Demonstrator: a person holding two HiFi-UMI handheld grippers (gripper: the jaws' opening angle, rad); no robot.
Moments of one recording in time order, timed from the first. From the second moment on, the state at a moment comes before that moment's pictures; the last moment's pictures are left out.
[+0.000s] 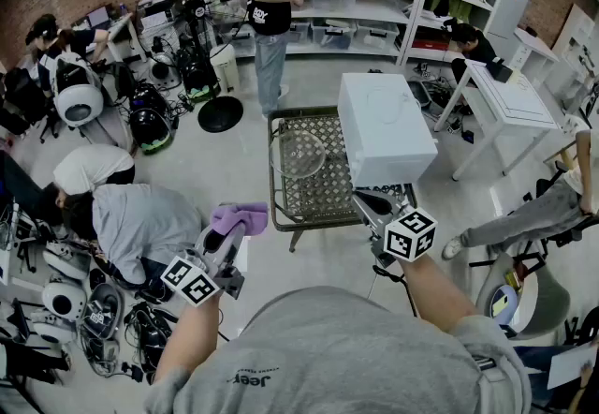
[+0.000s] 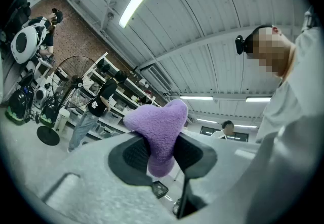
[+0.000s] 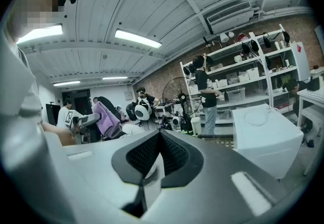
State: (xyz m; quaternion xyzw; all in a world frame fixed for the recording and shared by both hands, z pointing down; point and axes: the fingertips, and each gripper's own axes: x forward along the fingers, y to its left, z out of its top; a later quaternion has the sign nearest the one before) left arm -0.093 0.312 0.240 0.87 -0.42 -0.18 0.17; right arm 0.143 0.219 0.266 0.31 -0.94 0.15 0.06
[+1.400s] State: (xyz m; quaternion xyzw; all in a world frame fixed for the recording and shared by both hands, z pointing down) left arm -0.048 0.247 0.234 0.85 -0.47 -0.17 0.16; right arm 0.164 0.143 0.270 0.26 -0.95 0.14 0.05
